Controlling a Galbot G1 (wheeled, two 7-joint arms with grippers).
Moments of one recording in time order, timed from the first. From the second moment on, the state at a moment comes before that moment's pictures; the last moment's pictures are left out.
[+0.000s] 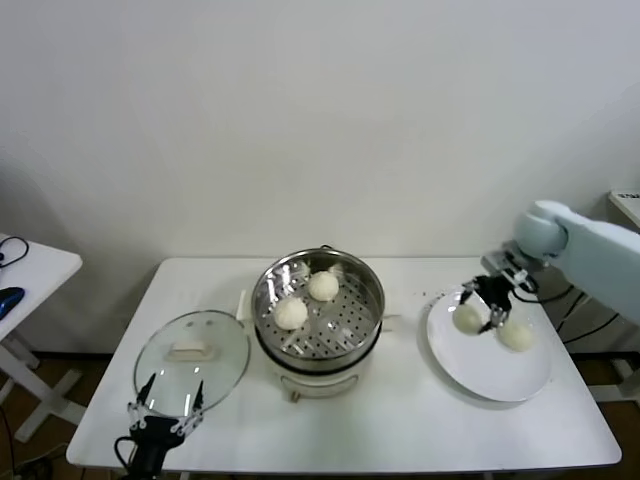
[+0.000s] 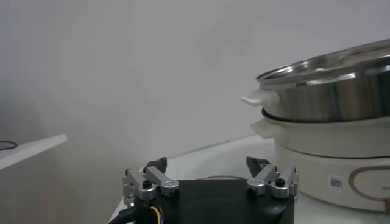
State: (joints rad) left arm 1.77 -1.49 -0.73 -1.97 0.08 -0.19 0.10; right arm 0.56 0.69 -1.29 1.30 0.15 0.16 -1.25
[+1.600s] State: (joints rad) left arm 1.78 -1.51 -0.74 -1.95 0.10 -0.18 0.10; right arm 0.45 1.22 -1.22 1.50 -0.29 0.43 -1.25
